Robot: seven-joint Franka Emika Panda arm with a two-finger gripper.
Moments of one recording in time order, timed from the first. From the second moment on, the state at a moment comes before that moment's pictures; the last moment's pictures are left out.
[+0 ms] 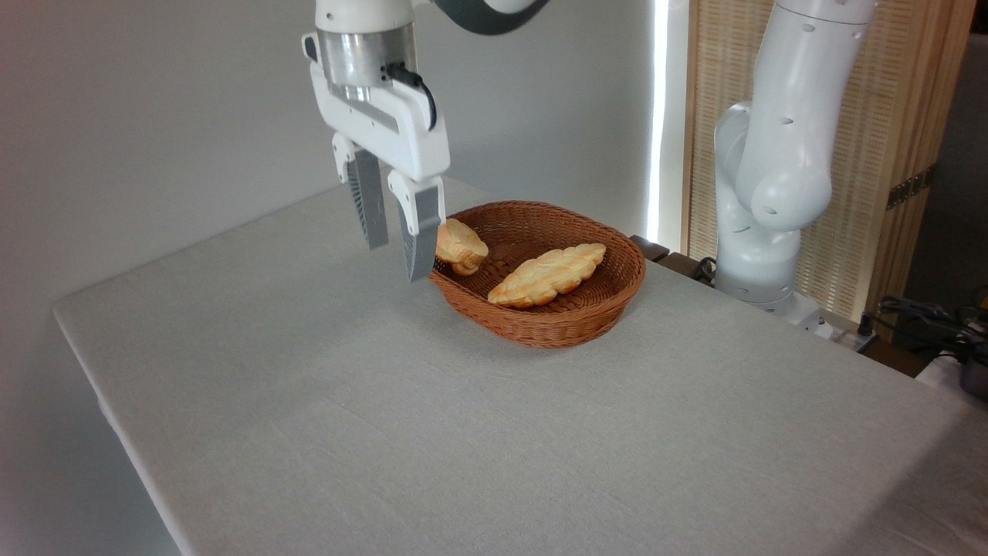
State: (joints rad) arm -0.74 -0.24 0.44 -1.97 0.05 1.83 0.53
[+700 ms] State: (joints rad) arm -0.97 -0.33 0.44 -2.05 0.04 1.70 0.53
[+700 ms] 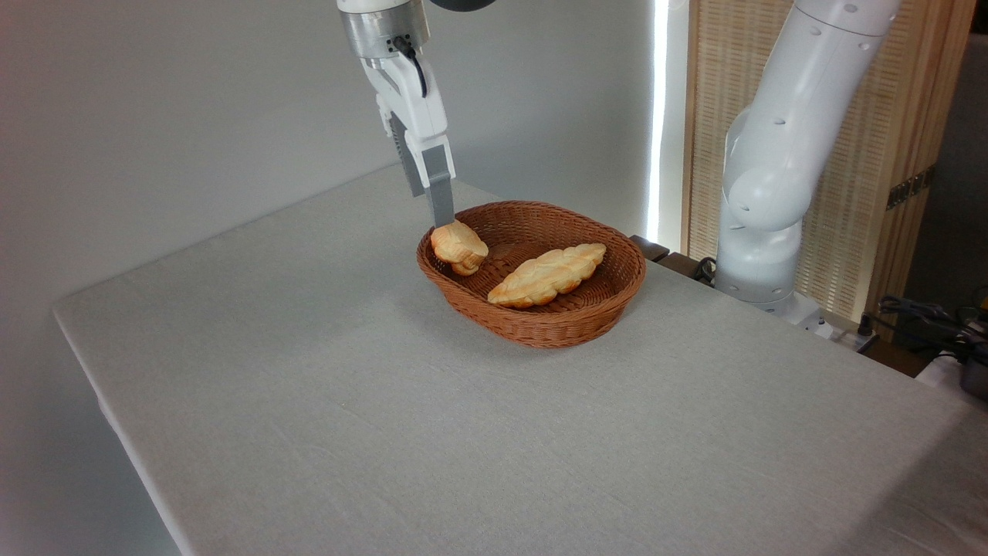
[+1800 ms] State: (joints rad) arm -1.13 -0.29 0.44 -2.19 0.04 1.74 0.58
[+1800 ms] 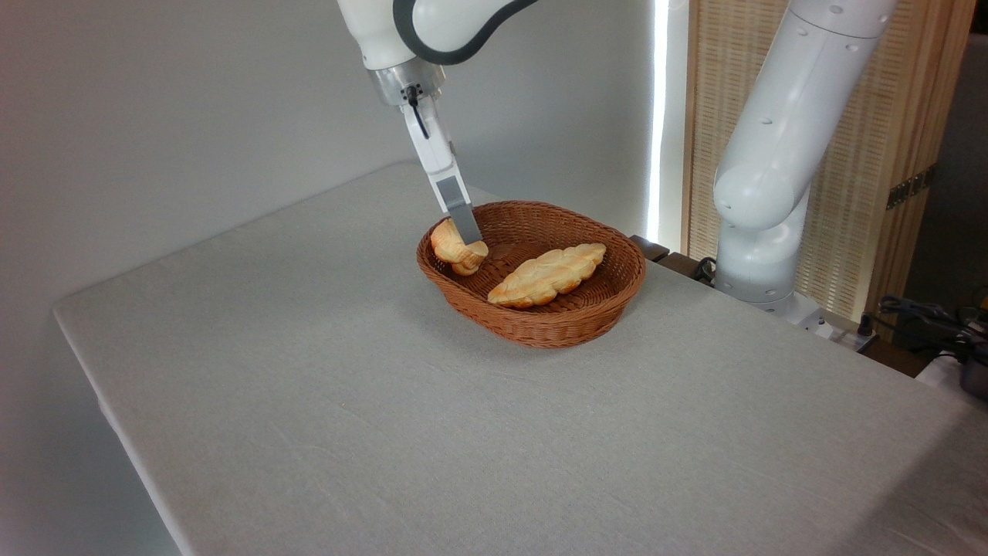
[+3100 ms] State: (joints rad) arm -1.17 -0.23 0.44 -2.19 0.04 1.79 0.58
